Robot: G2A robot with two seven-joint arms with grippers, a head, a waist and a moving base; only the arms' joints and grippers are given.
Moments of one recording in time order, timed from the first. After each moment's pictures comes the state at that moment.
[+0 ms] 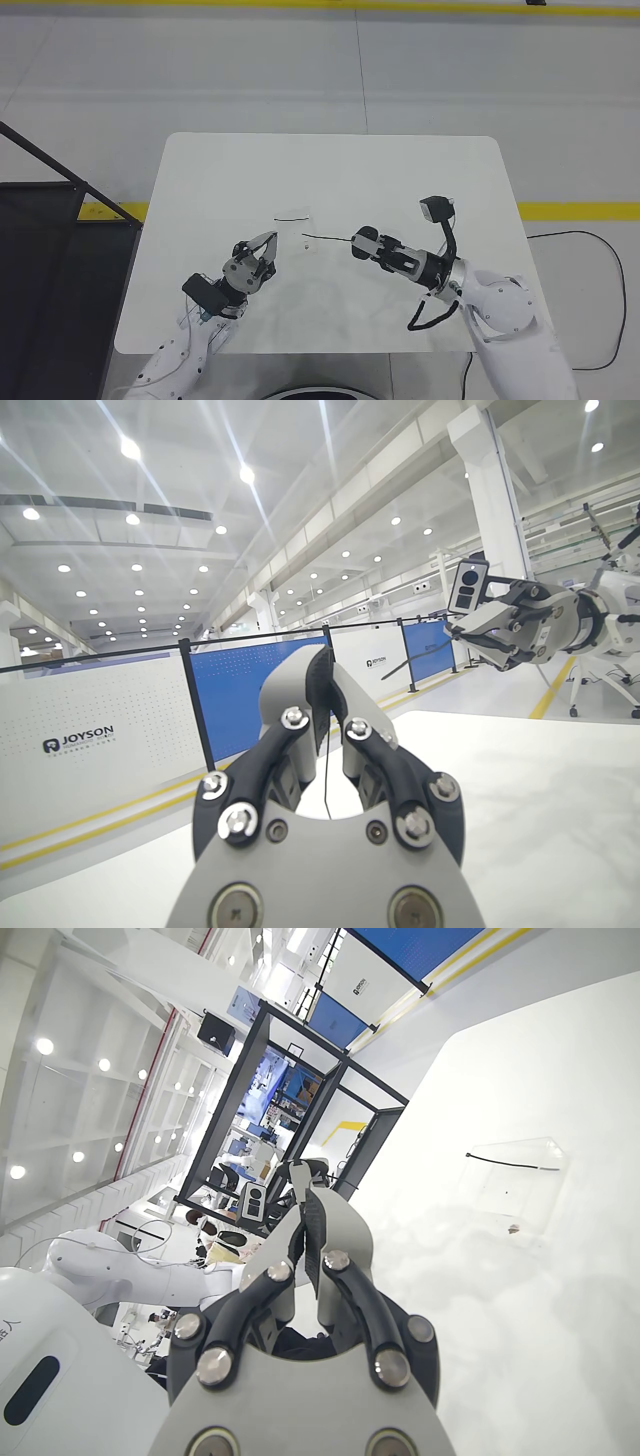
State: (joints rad) left arm 1.37 -1.18 -1.17 -1.46 1.54 -0.14 1.12; right arm -1.28 -1.17 1.33 -1.82 0.10 -0.36 0.83
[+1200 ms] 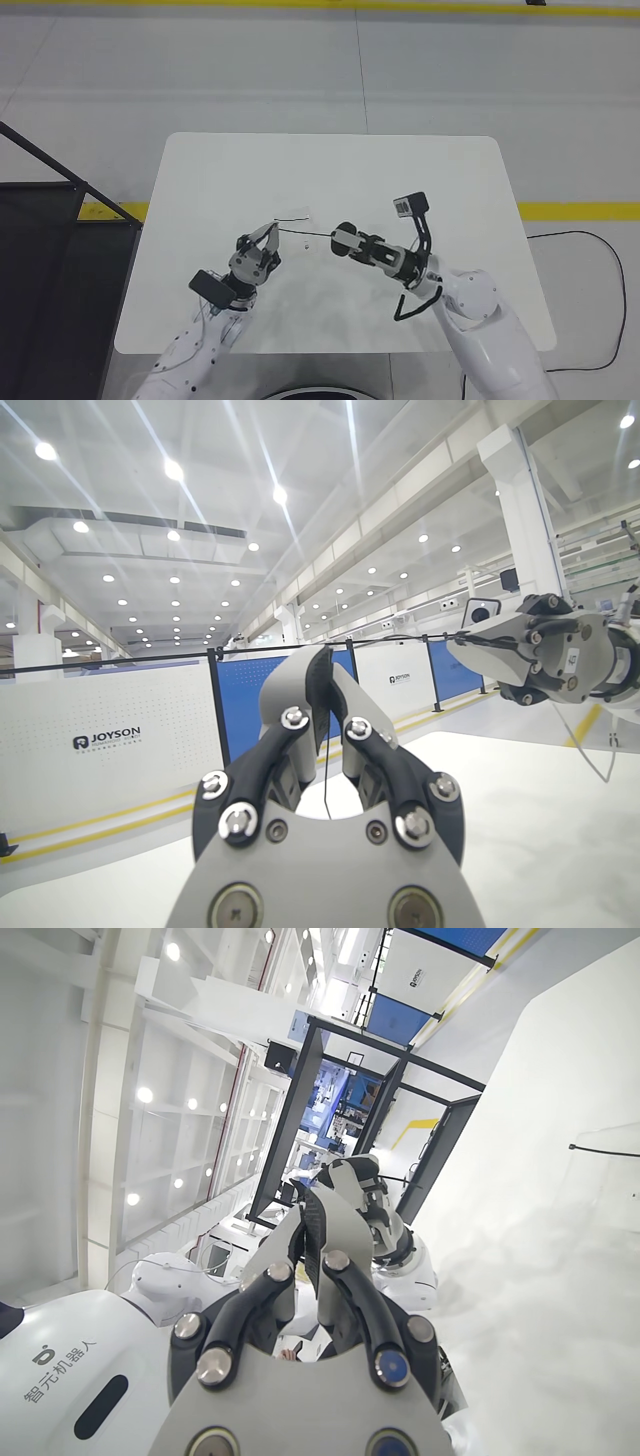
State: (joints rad) left arm 1.30 -1.24 -1.11 -1.38 1.48 -0.04 1.18; right arm -1.18 -1.20 1.16 -1.66 0.36 -0.39 0.83
